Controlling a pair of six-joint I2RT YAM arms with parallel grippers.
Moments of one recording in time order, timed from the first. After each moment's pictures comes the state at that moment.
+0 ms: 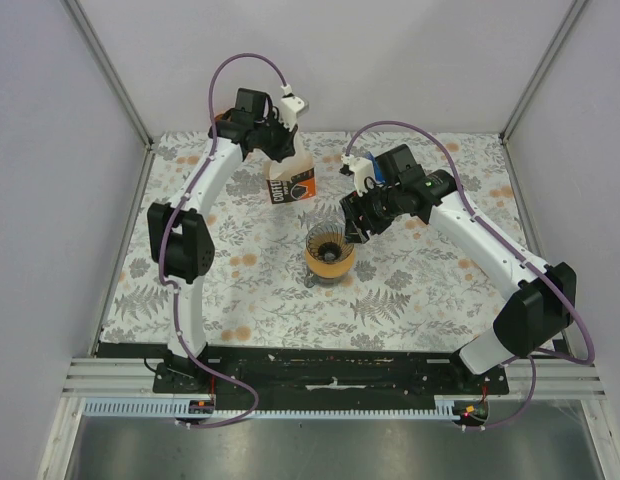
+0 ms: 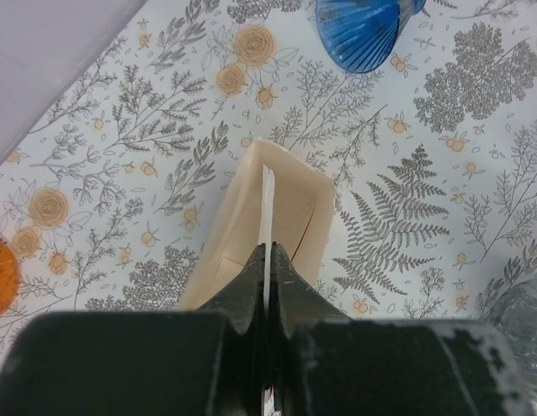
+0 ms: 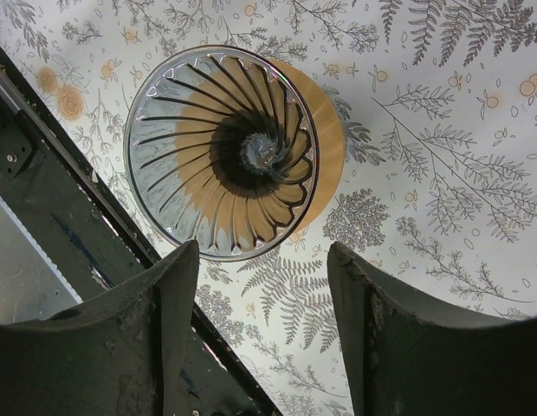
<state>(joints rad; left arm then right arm) -0.30 2.13 2.07 -0.65 0.43 0.41 0.52 1.54 1.45 -0.85 -0.43 -0.08</state>
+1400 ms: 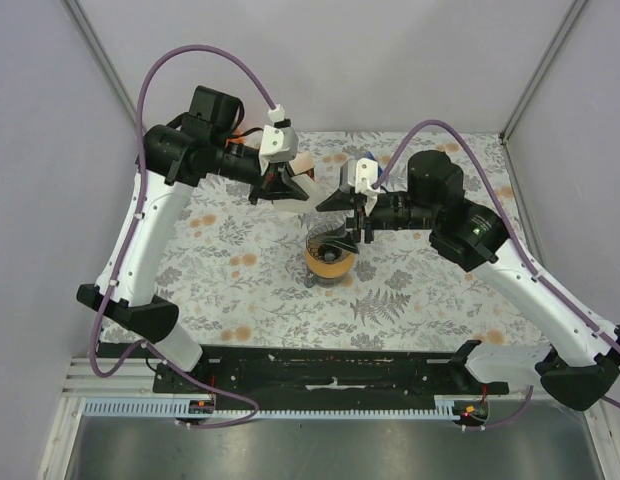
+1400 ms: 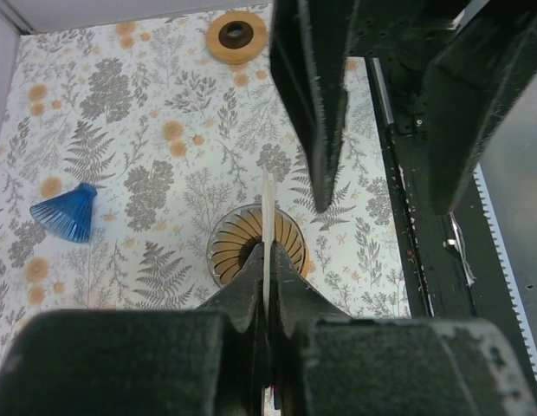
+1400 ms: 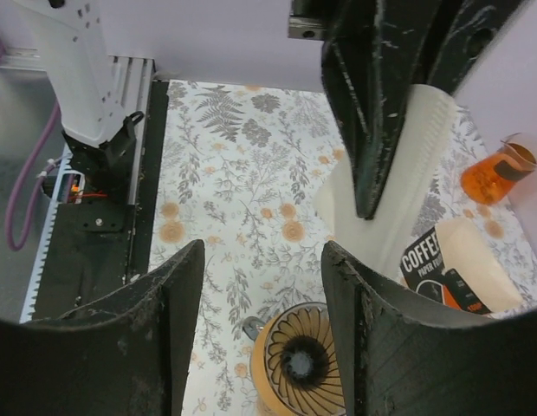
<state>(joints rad) -0.43 1.62 2.15 -1.33 1.02 0.86 0.76 1.21 1.45 -0.44 -0.69 -0.32</state>
